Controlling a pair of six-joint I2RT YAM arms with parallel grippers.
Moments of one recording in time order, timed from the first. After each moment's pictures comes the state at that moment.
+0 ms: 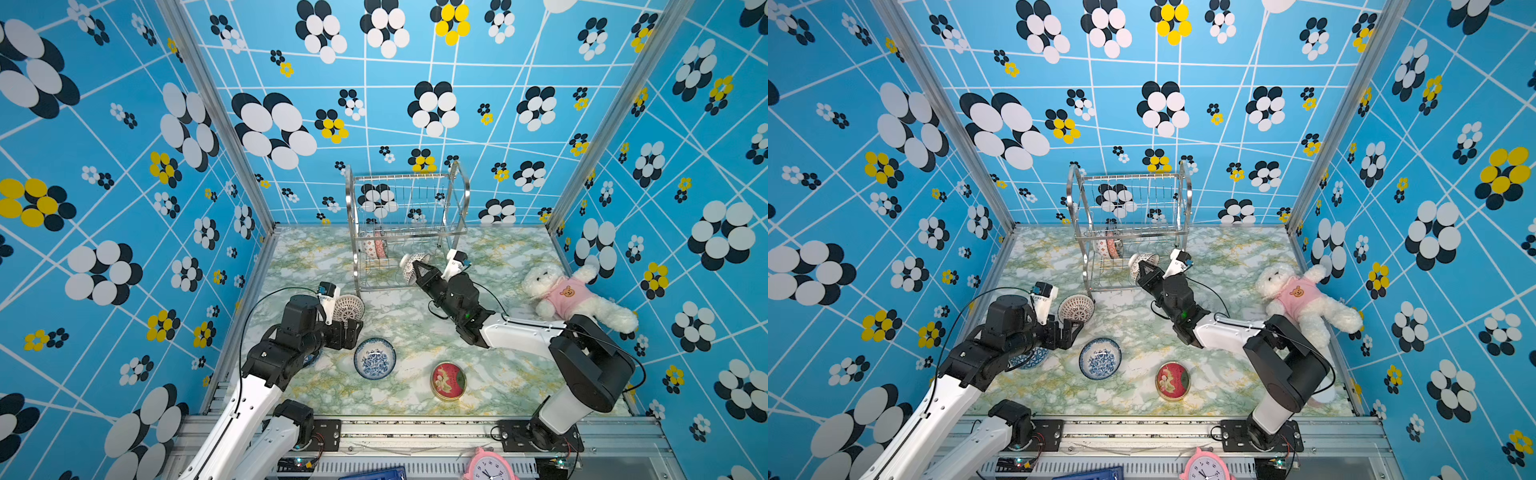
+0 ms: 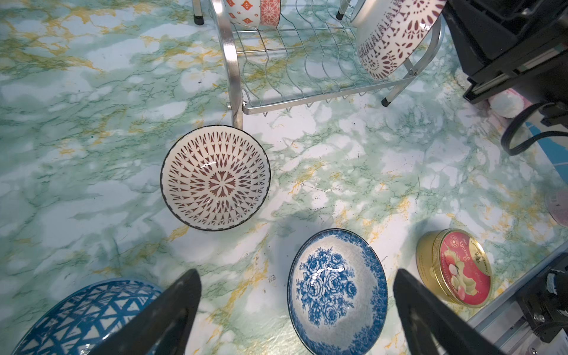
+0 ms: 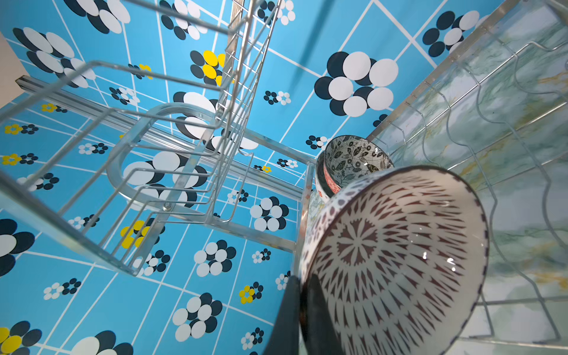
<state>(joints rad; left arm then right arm) -0.33 0.73 0.74 -0.71 0.20 -0.20 0.74 1.67 0.84 0.82 0.21 1.11</state>
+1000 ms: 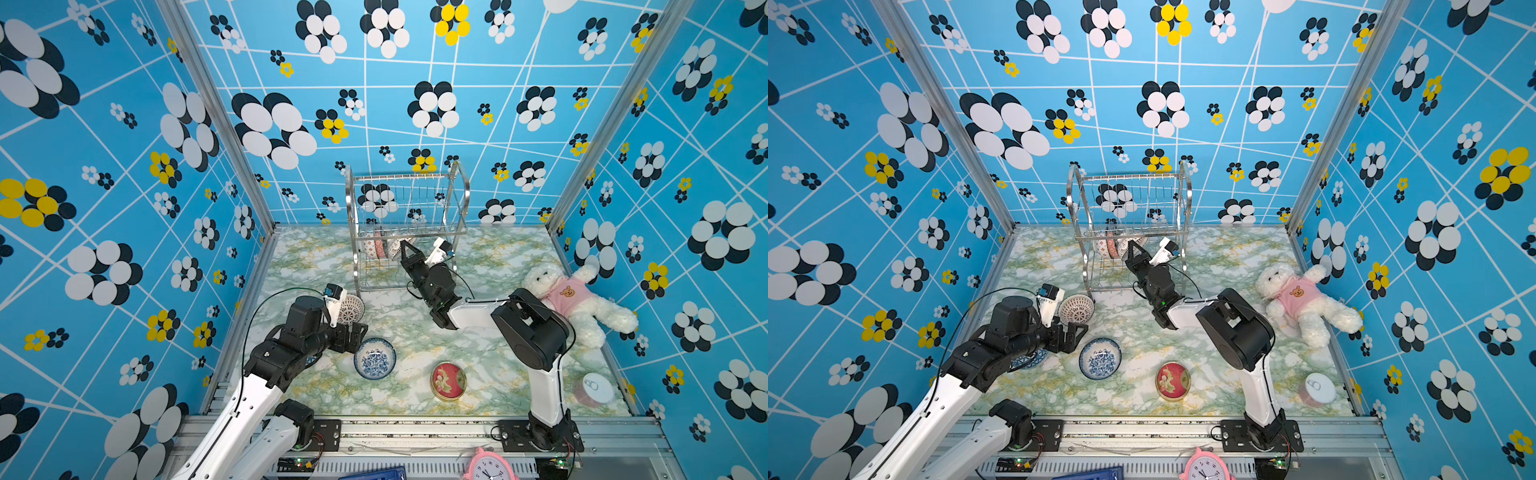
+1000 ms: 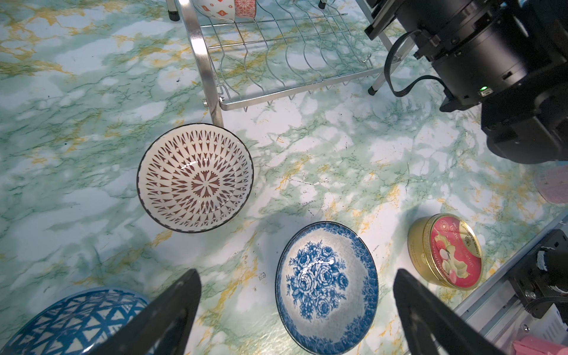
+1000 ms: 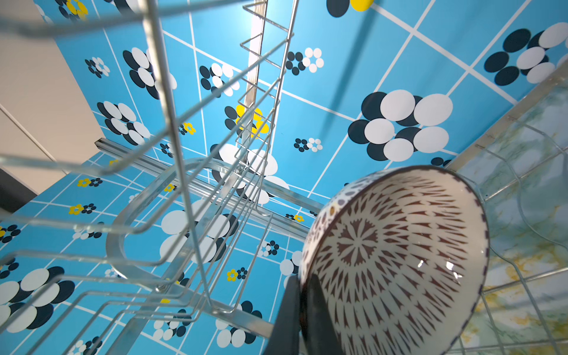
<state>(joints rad) -0.39 0.74 0.74 -0.71 0.20 -0.19 0.72 2.06 1.13 1.15 0.31 1.15</state>
